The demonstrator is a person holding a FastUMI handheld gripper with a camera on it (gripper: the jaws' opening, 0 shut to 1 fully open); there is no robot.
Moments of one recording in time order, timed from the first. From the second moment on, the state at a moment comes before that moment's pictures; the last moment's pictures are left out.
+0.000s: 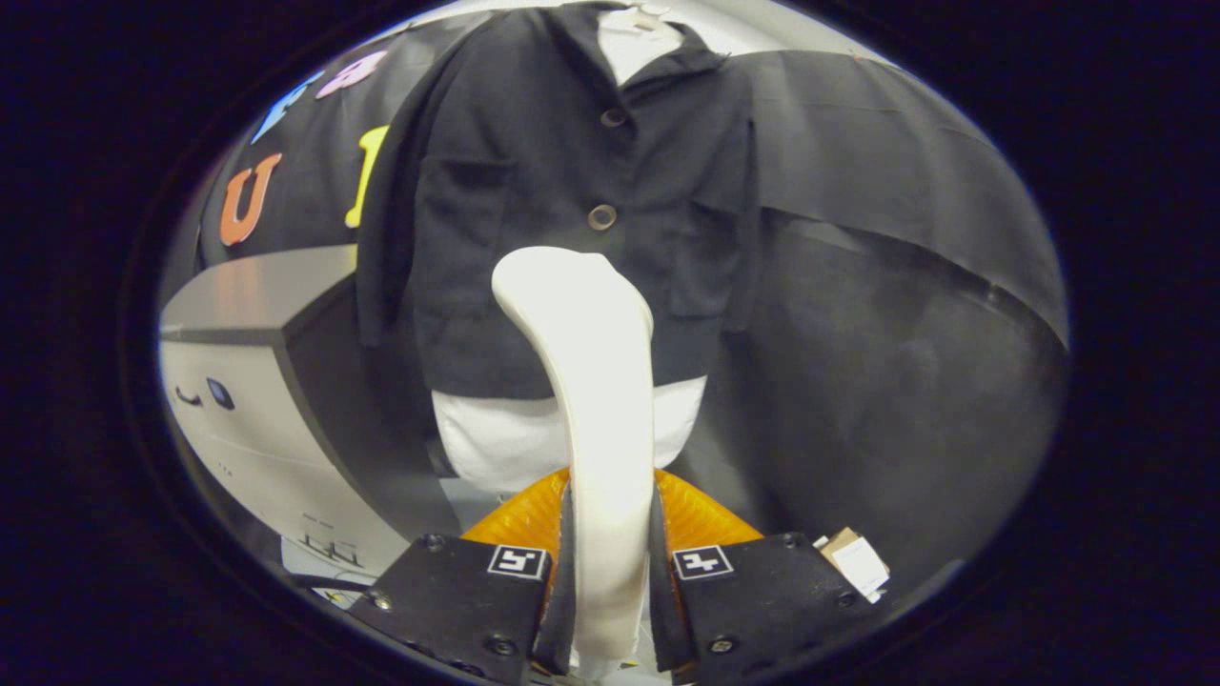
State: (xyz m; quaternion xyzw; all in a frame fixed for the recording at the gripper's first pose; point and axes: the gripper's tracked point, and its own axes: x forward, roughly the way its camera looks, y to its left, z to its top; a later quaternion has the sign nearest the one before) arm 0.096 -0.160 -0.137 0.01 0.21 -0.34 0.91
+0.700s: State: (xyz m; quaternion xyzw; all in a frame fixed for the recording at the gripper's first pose) arm 0.037 -0.180 0.037 0.00 0.07 -0.42 0.90
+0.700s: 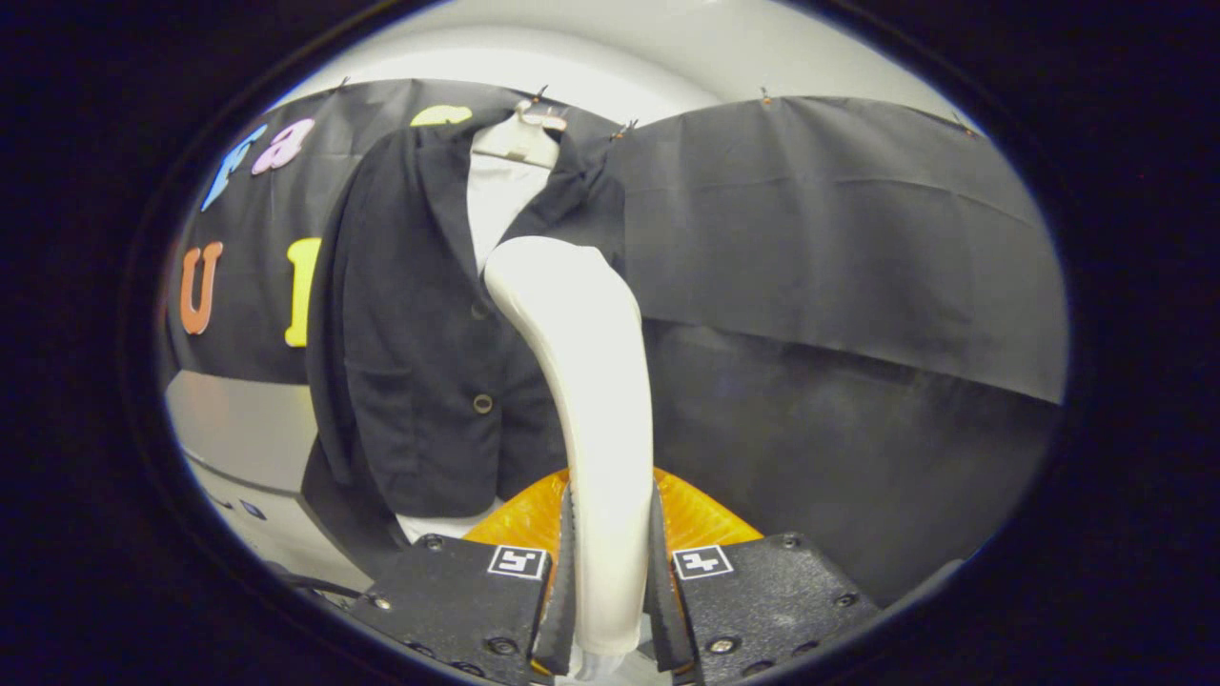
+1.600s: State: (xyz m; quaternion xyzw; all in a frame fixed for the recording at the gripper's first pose) arm 0.114 -0.306 0.185 0.00 -0.05 -0.35 0.94
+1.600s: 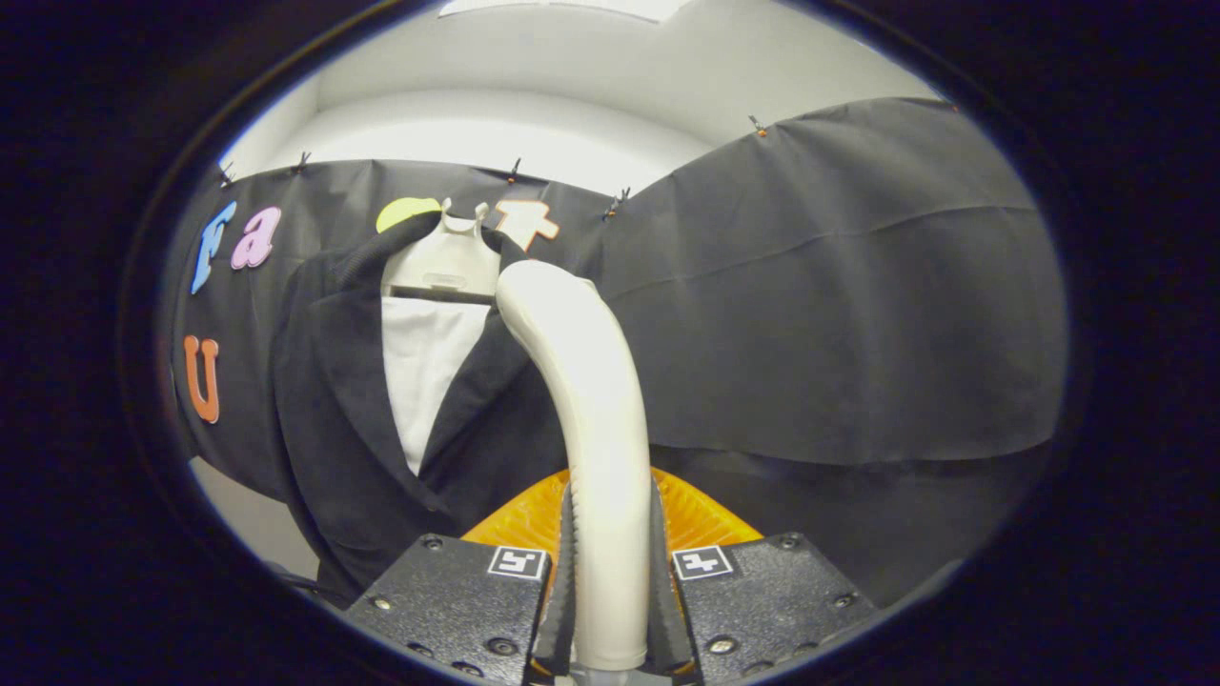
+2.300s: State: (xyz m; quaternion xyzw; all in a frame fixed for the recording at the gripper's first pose) arm 0.169 -0.323 0.256 -0.06 -0.10 -0.35 0.93
